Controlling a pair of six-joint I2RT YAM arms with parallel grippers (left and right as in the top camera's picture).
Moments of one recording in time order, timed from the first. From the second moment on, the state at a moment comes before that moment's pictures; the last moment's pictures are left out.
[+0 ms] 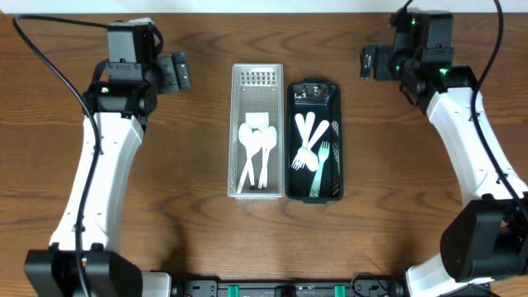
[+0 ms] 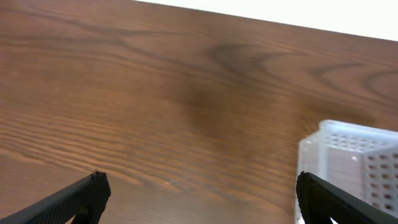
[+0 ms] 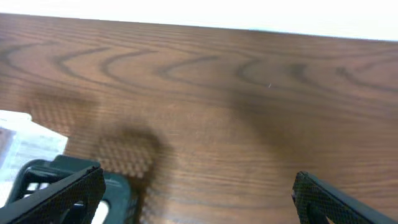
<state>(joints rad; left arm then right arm) -0.03 1.56 1.41 -0.64 -0.12 -0.17 0.06 1.73 1.47 -0.49 -0.08 0.03</state>
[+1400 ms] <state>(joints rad) -0.10 0.35 0.27 -0.23 -0.22 -0.15 0.08 0.59 0.35 -0.09 0.12 -0.10</state>
